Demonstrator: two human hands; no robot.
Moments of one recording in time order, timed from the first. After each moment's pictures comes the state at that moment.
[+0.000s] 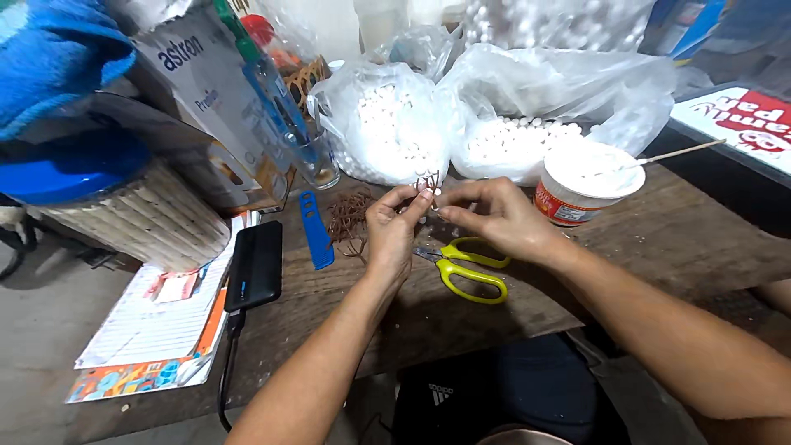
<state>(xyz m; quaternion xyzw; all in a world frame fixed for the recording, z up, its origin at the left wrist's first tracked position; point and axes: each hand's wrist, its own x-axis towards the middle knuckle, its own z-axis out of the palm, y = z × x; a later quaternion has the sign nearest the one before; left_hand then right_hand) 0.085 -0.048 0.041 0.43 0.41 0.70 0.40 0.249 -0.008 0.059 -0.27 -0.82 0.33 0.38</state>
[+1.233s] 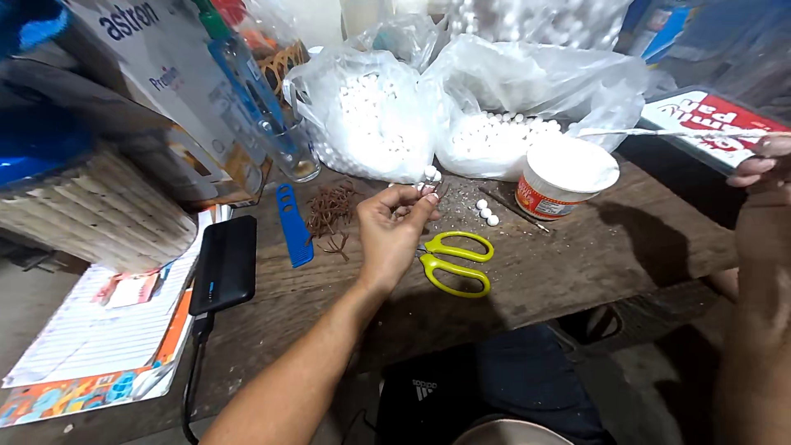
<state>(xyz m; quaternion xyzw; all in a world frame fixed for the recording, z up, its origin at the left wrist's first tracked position) 0.095 -0.061 0.043 0.56 0.43 0.64 0.29 0.453 -0.006 0.039 -0.30 -0.53 0.25 0.76</state>
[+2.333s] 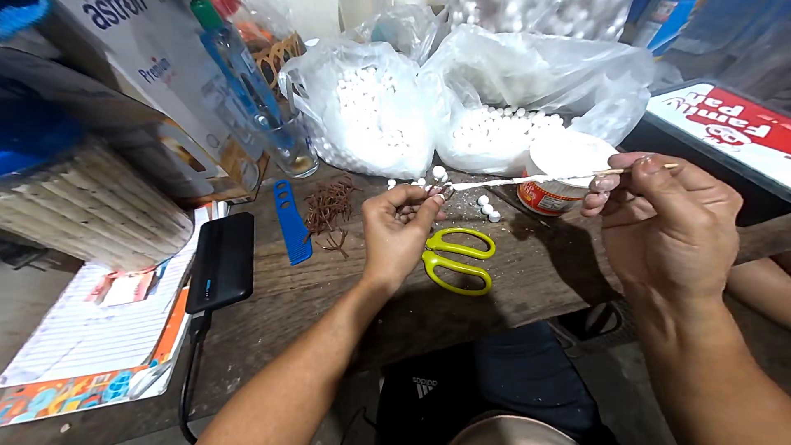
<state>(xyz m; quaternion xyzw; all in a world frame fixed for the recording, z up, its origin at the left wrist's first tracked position) 0.097 -0.062 0.041 0.59 0.43 0.63 0.26 0.333 -0.043 0.050 -0.27 -0.54 0.39 0.70</state>
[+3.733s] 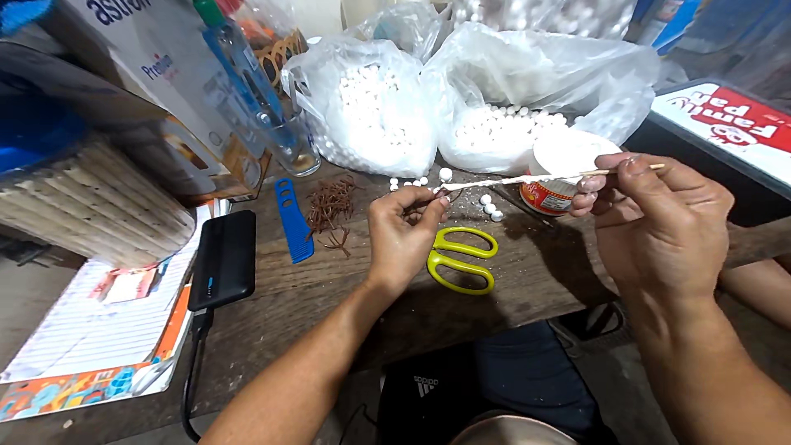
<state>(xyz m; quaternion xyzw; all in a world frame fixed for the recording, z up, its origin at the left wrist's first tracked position) 0.099 -0.061 0.036 0.62 0.43 0.63 0.21 0.325 -0.043 0.050 -0.26 -0.56 0.38 0.69</state>
